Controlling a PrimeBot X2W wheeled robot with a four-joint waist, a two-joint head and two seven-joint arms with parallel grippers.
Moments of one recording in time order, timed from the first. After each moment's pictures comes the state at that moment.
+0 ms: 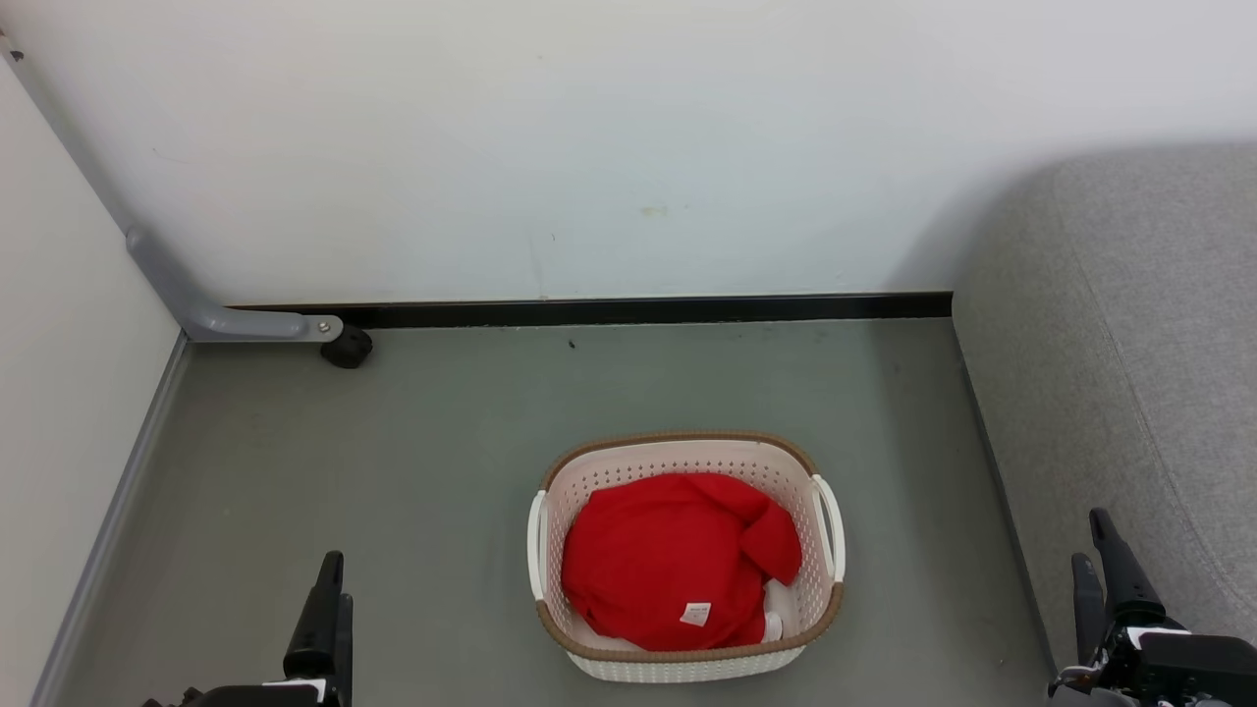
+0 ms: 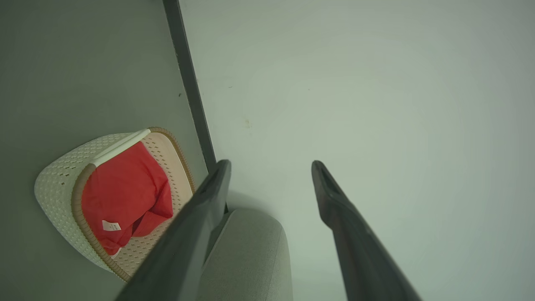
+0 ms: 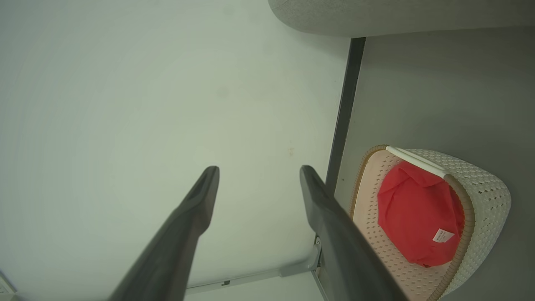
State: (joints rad) left arm -0.04 0.03 0.03 0.36 -1.60 -0.12 0.05; right arm -0.06 -0.03 -0.09 0.36 1.57 0.12 0.06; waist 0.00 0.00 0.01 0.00
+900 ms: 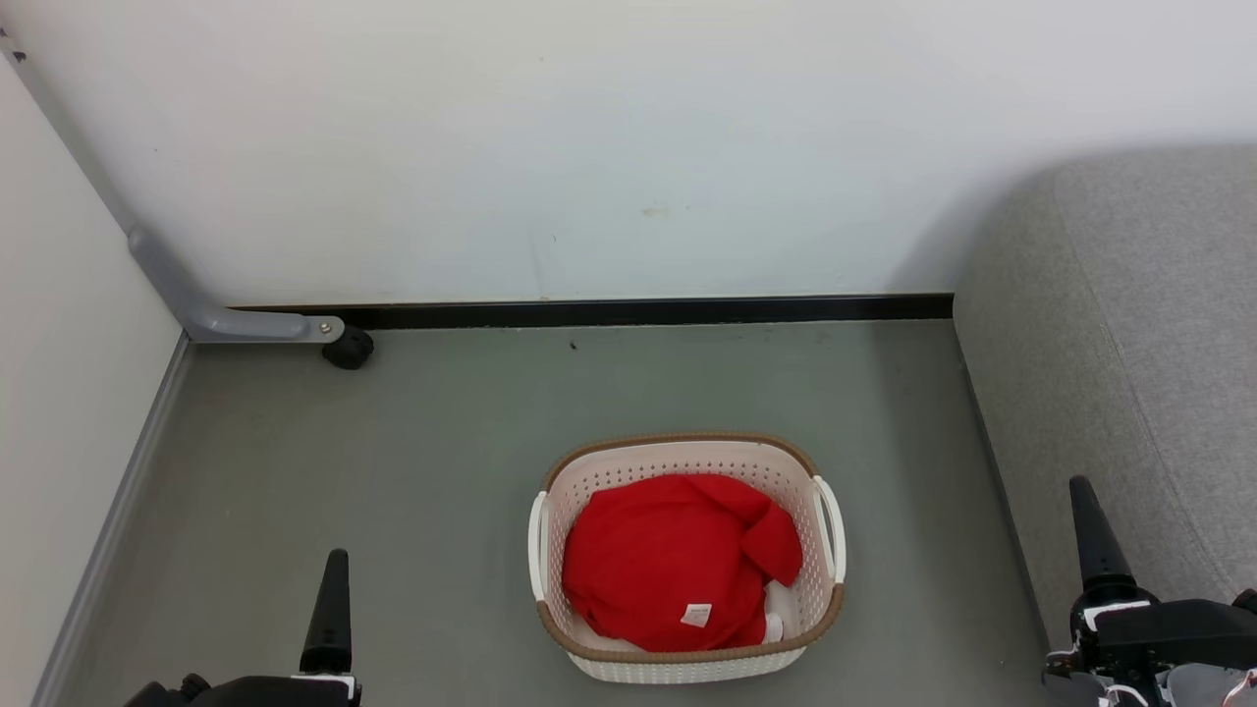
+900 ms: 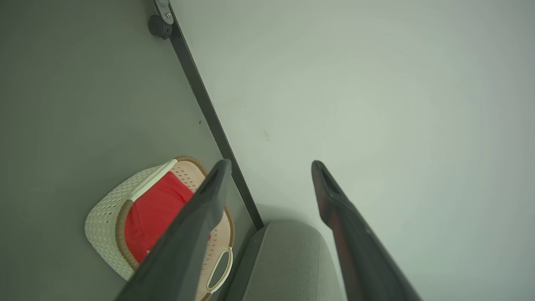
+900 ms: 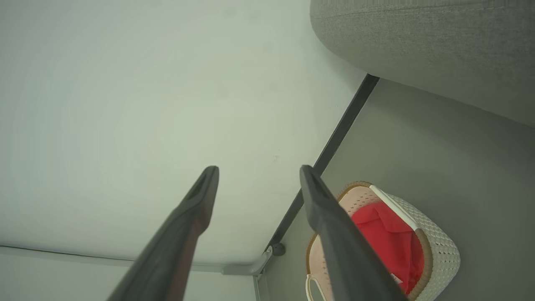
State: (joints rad) left arm -0.06 0.03 0.00 0.40 -1.40 -0.12 -0.05; right arm -0.09 -0.09 0.01 0.36 1.29 0.12 -0.05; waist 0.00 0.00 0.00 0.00
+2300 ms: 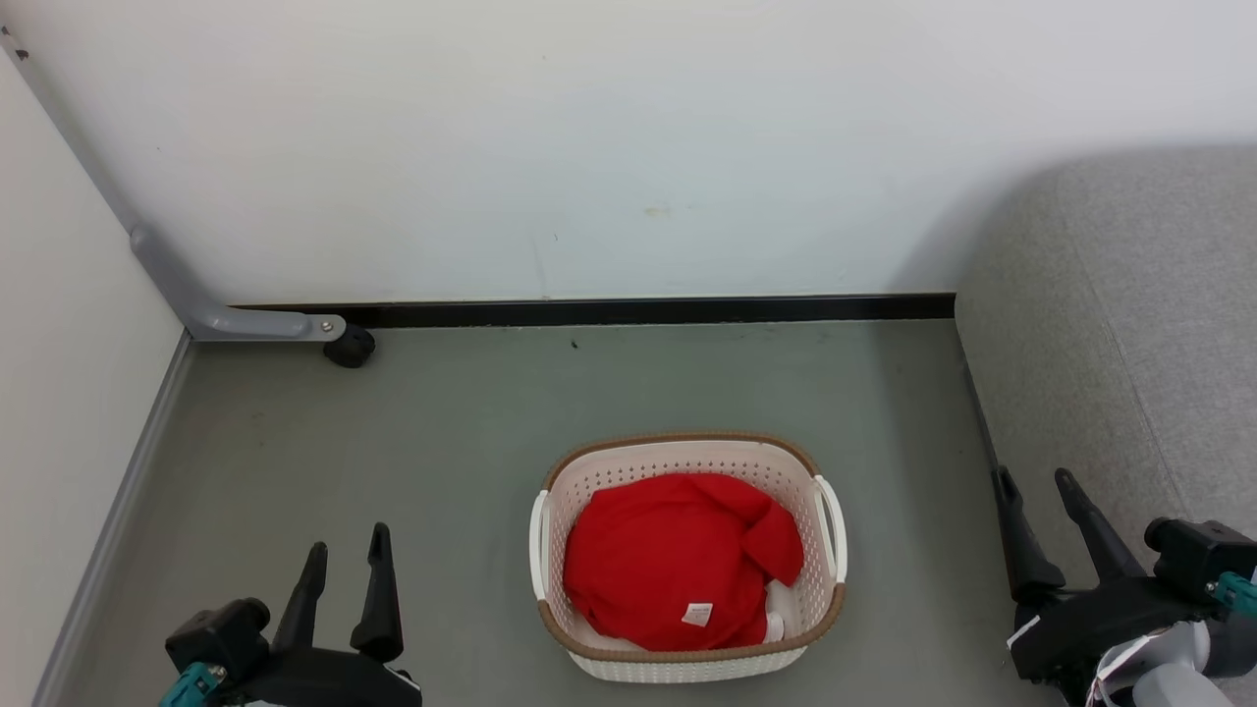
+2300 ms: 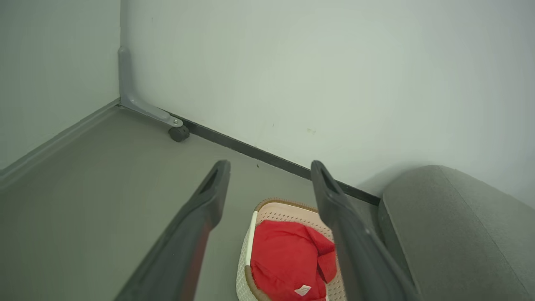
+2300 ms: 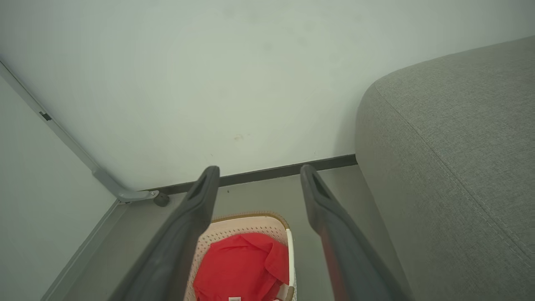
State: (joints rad) left arm -0.11 0.07 -0.07 0.45 -0.62 -0.08 -0.19; right arm -0.16 -0.21 0.20 0.42 0.55 0.07 -0.19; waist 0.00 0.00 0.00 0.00
